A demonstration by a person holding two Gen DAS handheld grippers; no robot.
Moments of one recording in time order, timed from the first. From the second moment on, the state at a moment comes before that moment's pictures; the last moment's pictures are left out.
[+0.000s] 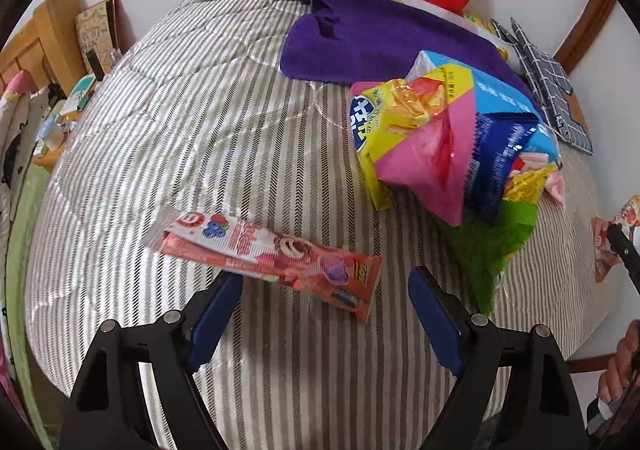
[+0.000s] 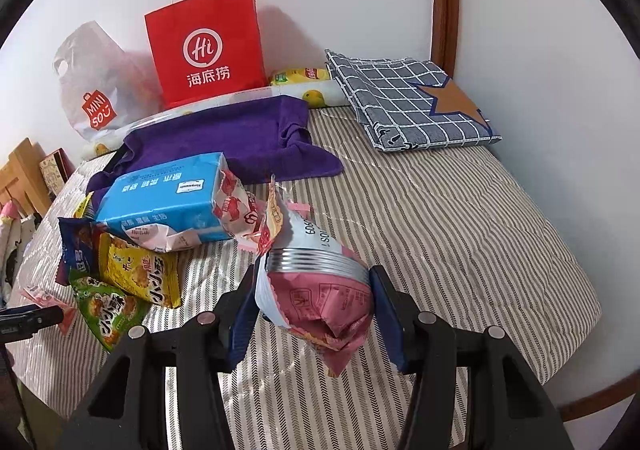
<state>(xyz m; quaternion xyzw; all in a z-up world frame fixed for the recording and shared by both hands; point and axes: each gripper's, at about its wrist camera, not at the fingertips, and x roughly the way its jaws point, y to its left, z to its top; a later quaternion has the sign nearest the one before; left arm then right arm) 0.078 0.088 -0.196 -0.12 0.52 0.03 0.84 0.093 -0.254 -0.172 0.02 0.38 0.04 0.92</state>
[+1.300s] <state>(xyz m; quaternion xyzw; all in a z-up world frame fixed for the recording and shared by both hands) 0.101 0.090 -0.187 -0.08 0.49 0.04 0.87 0.100 -0.237 -0.159 0.02 0.38 0.05 0.92</state>
